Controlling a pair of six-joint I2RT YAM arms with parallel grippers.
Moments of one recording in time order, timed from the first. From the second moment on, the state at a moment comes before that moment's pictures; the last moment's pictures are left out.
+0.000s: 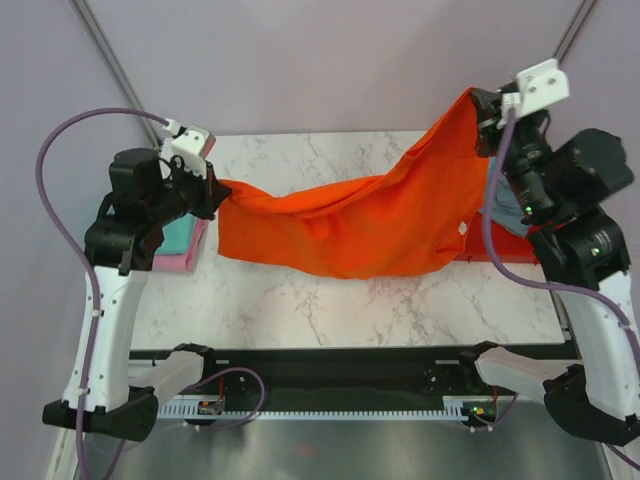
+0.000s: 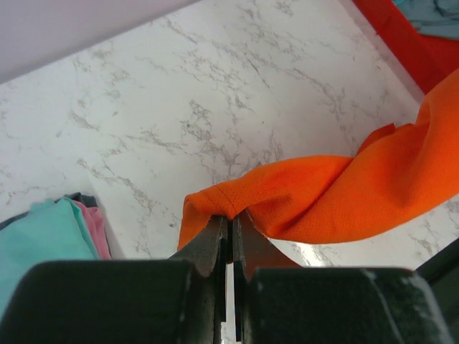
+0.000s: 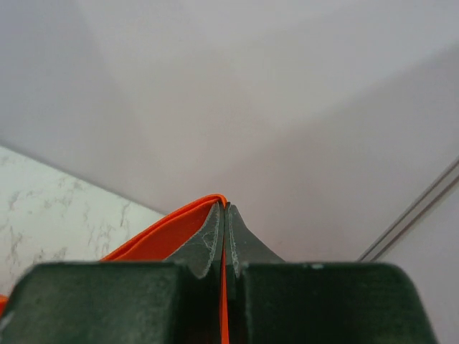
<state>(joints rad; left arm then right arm) -0.15 1.05 1.48 -0.84 0.35 0.13 0.45 1.11 1.80 -0.42 0.15 -0.34</state>
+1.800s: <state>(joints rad) -0.04 2.11 1.68 -0.74 0.53 -0.09 0.31 2.01 1.64 -0.04 0.11 -0.21</state>
